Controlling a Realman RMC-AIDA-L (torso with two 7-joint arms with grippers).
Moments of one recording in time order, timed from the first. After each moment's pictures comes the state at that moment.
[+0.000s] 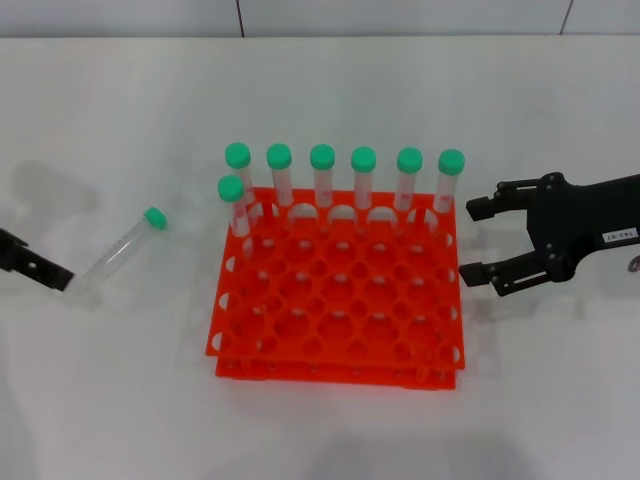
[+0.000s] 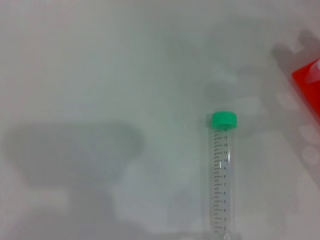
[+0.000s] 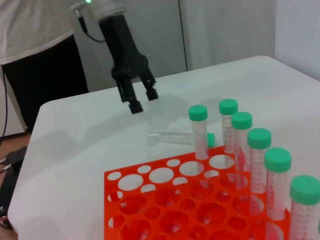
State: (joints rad) left arm -0.62 -1.96 0.88 1.13 2.75 1.73 -2.28; right arm 0.55 1.94 -1.18 -0.86 -1.83 -1.52 1.52
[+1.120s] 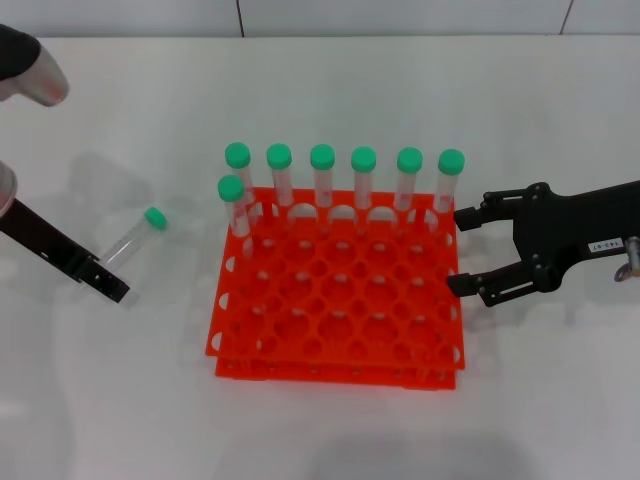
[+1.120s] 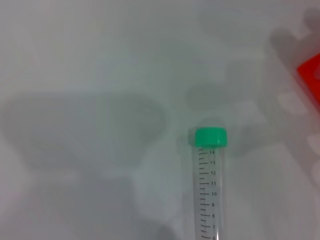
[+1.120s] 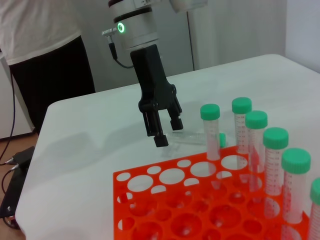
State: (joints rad) left arm -0.73 -2.01 0.95 0.91 2.83 1.55 -2.31; right arm 0.55 1.96 -1.19 -0.86 -1.84 -1.51 1.52
